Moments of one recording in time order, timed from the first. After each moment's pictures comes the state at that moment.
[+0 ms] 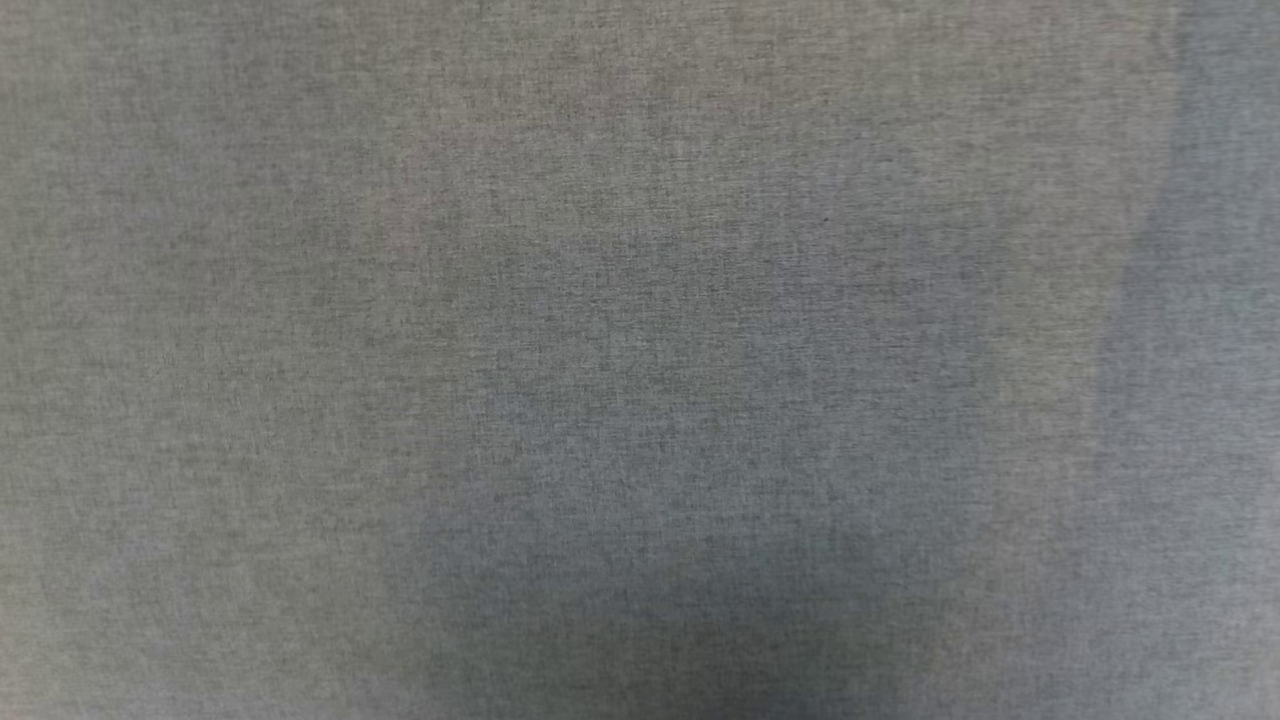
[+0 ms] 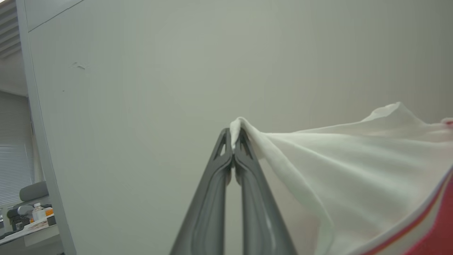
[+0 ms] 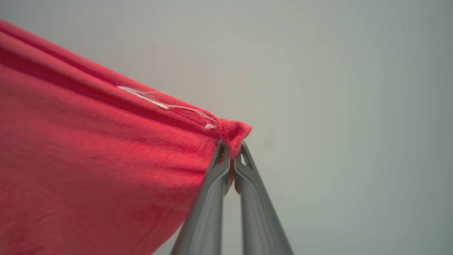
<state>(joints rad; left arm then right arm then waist) -2.06 0.58 -0.40 0.64 -0.31 -0.09 -0.26 -1.81 -0.28 -0.03 0.77 0.07 0.14 -0.09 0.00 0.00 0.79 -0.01</state>
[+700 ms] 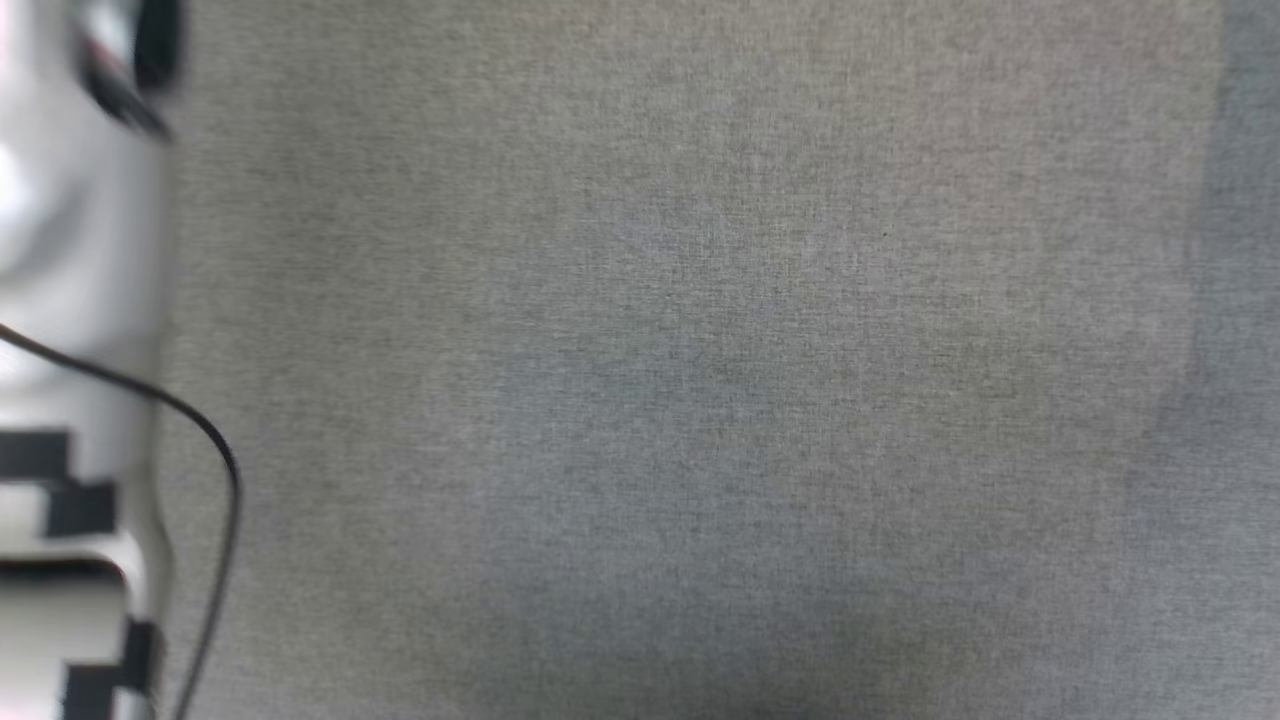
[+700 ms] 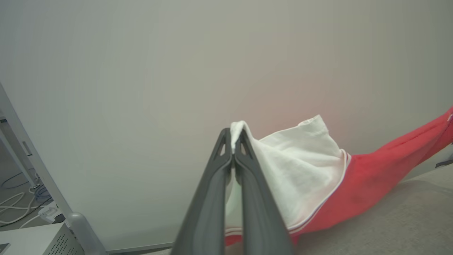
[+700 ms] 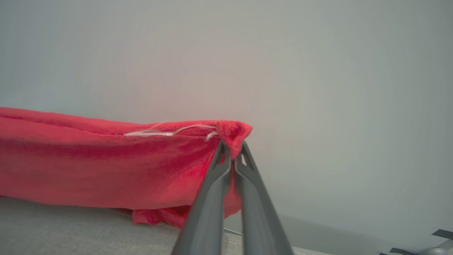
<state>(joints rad) -1.16 0.33 -0.22 0.37 -0.38 -0.13 -0.26 -1.42 -0.37 0.20 0.85 0.21 0.14 -0.25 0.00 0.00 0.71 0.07</state>
